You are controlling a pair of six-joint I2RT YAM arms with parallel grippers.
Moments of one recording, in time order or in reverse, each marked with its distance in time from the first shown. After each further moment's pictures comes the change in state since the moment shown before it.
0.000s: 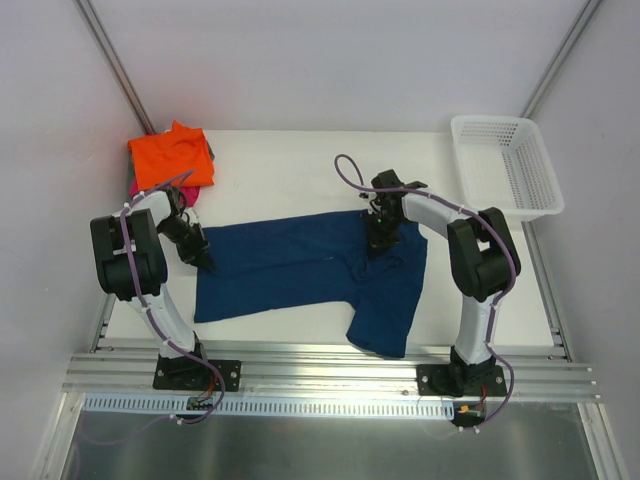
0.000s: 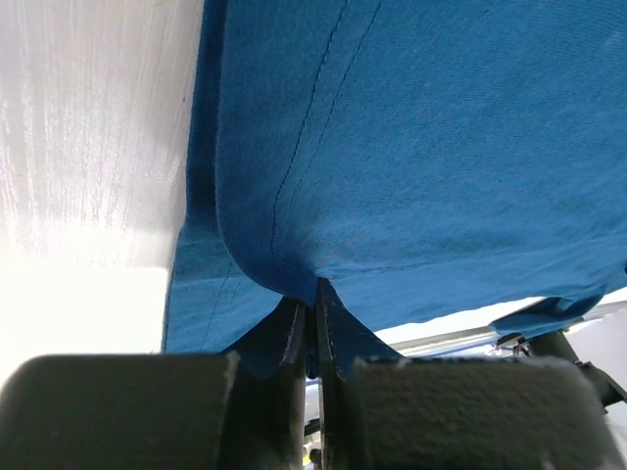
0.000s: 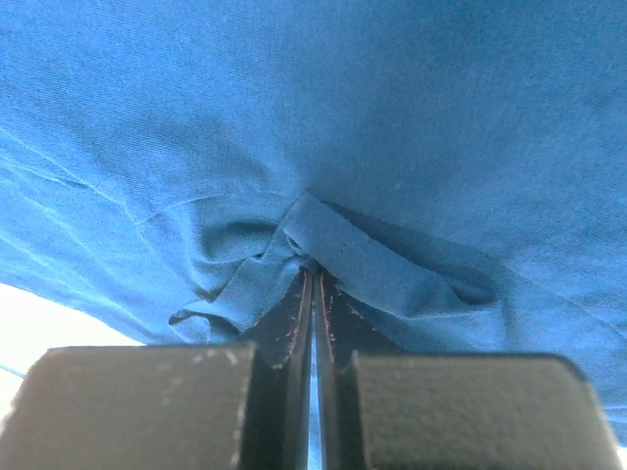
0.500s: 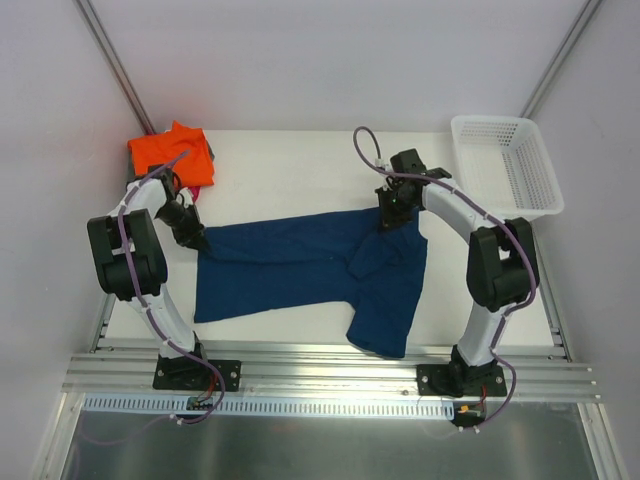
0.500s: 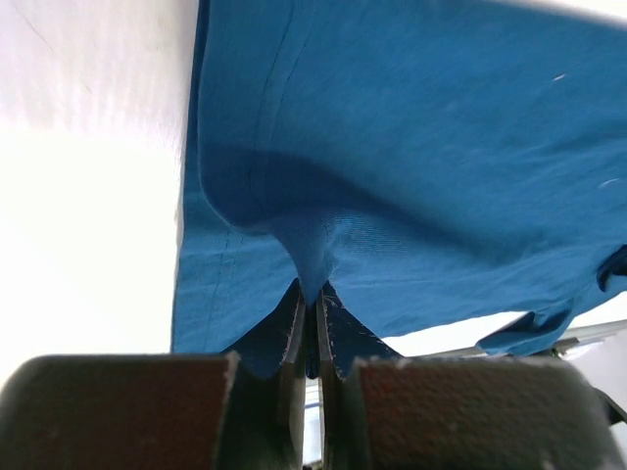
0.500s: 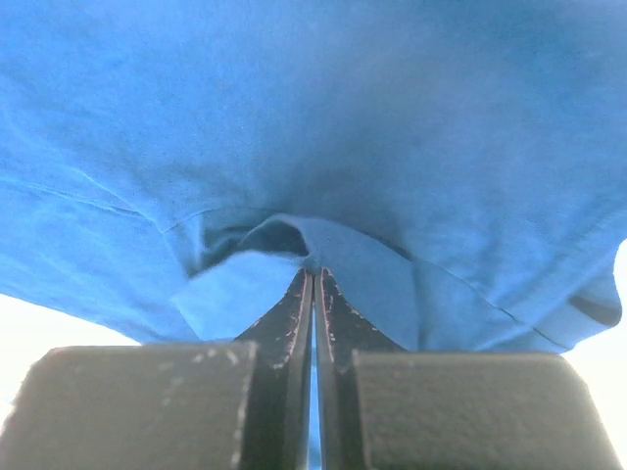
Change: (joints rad) left arm 0.000 0.000 0.129 -0.016 -0.002 0.007; right arm -0.072 -0.101 0.062 0.009 0.040 -0.030
